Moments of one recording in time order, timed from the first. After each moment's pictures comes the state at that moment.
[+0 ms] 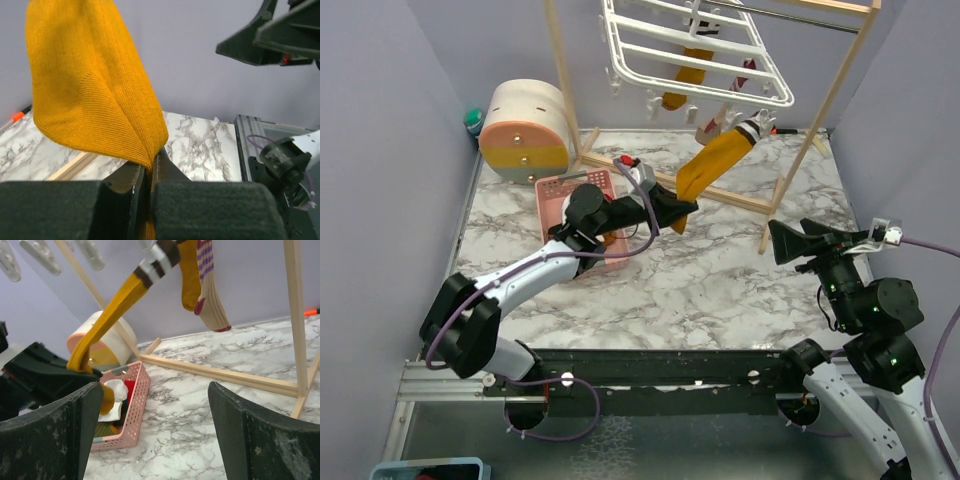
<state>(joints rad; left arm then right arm) -0.68 1.47 0.97 0.81 0.67 -0.26 0.47 0.32 0.77 -0.27 0.19 0.41</state>
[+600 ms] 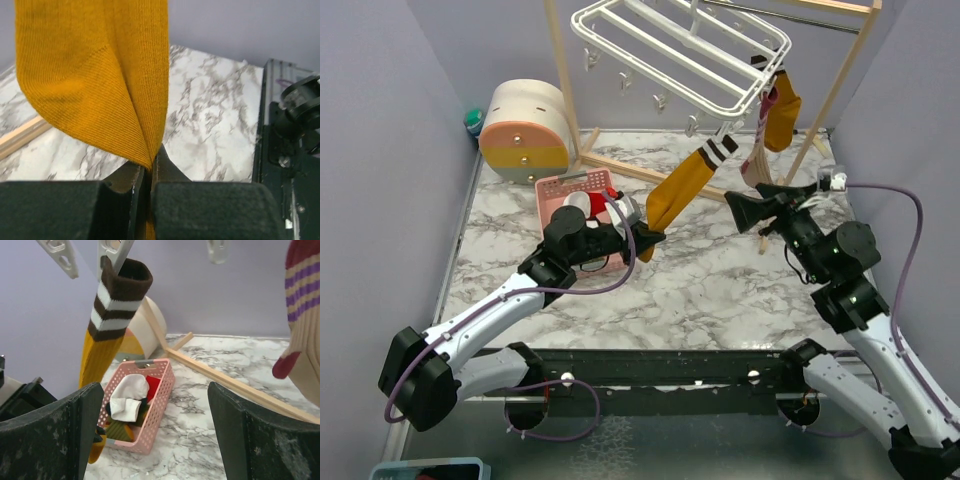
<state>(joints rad) -0.68 1.08 0.74 0.36 0.55 -0.05 0.47 0.65 0.81 0.02 -0.01 0.36</state>
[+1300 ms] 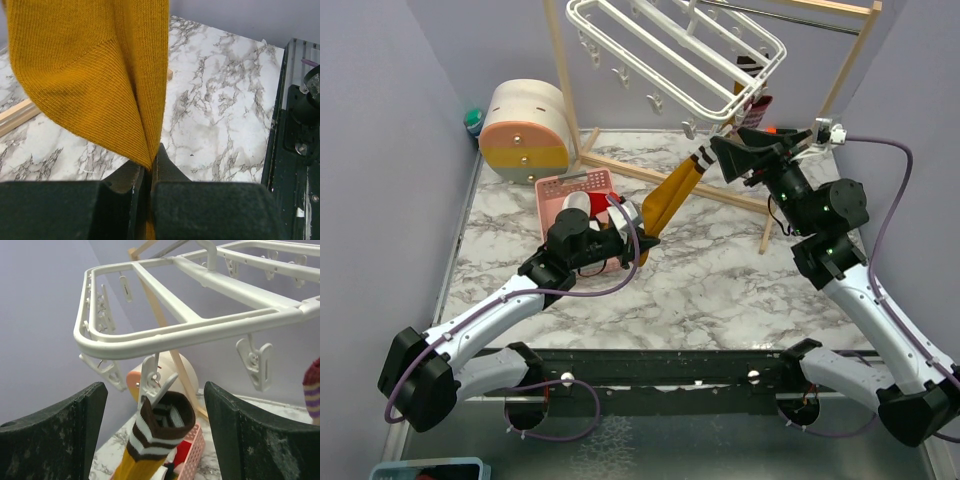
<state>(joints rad) -0.68 1.08 0.71 0.25 0.49 0.02 0.47 0.99 1.03 0.38 -0.09 0.42</state>
